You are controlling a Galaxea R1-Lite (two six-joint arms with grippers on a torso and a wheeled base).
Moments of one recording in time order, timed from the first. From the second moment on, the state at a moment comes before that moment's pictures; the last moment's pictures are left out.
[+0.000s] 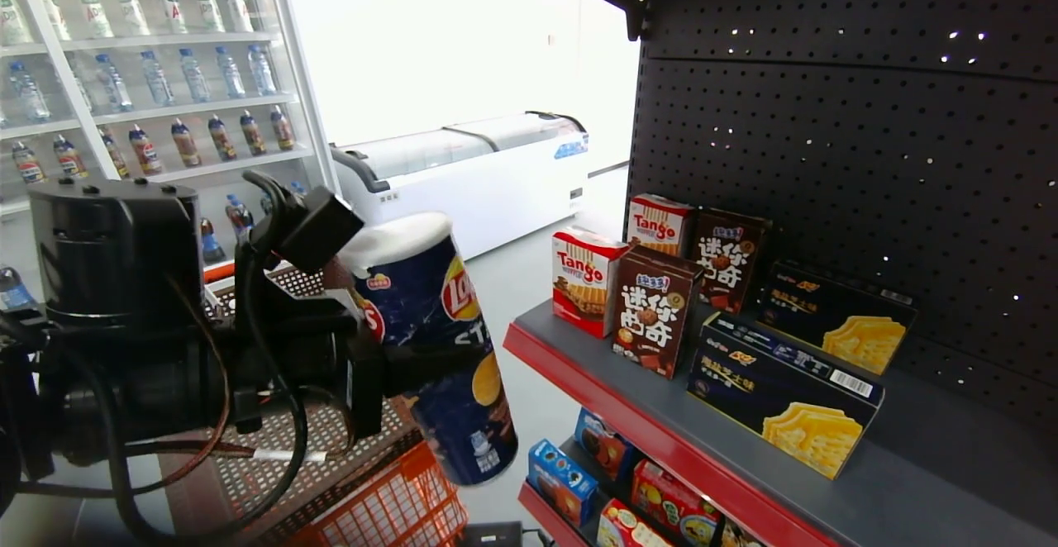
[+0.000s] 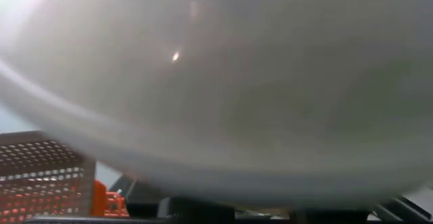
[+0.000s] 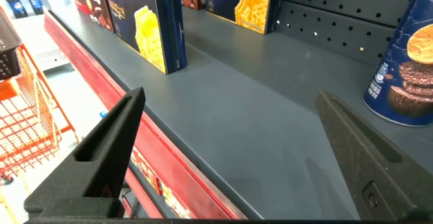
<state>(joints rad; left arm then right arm) -0.45 1.46 -0.74 -0.39 -0.52 -0.01 0.00 0.00 0.00 0.00 0.03 -0.01</state>
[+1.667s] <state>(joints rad) -0.63 1.35 -0.77 -0.19 -0.56 0.11 0.00 0.00 0.00 0.00 0.03 -0.01</state>
